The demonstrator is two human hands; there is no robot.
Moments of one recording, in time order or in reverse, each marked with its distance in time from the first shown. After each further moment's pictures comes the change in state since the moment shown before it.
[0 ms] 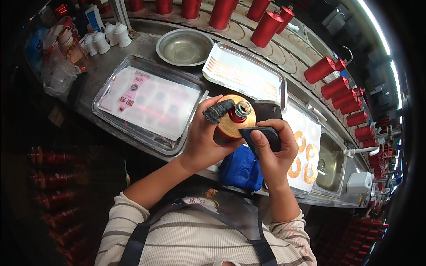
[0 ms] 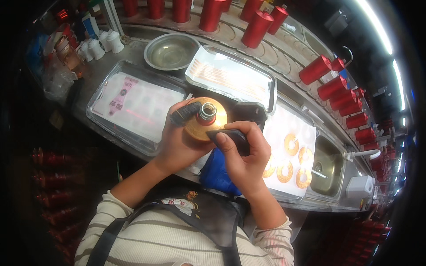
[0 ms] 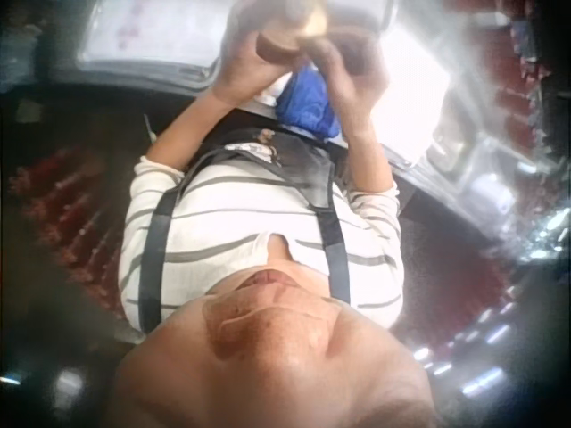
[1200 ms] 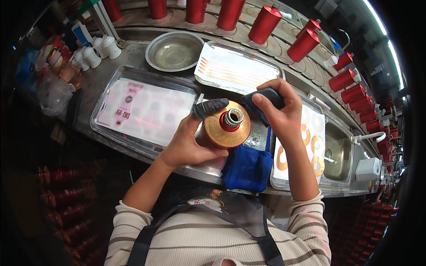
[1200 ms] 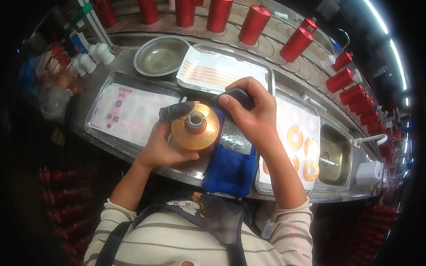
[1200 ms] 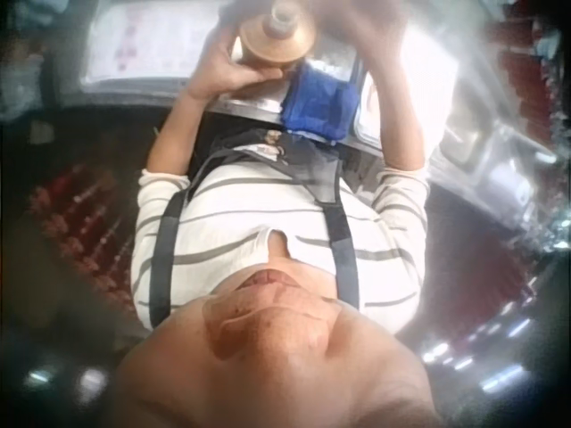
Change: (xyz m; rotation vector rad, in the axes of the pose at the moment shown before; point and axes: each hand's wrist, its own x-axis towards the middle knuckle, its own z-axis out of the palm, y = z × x) left_hand 0.025 -0.019 -0.035 -0.351 -0.353 -0.083; right_hand 0.077 0.031 -0.009 -0.009 -0.088 0.032
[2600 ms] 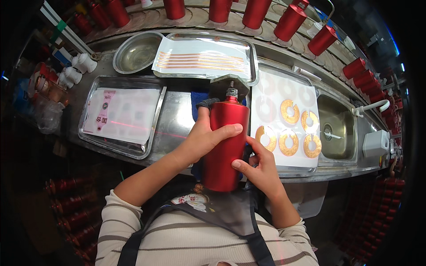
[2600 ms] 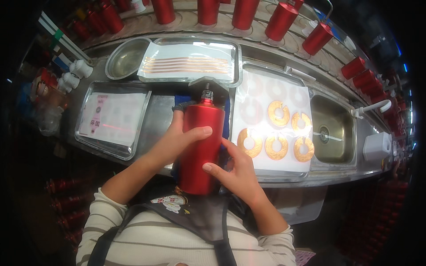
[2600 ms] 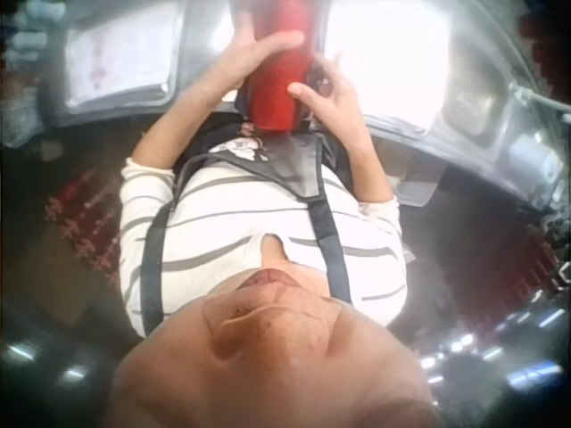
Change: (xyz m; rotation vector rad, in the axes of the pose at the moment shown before) left_hand 0.033 0.021 0.124 -0.380 -0.033 -0.793; right_hand -0.168 0.037 -0.062 0.132 -0.162 0.575
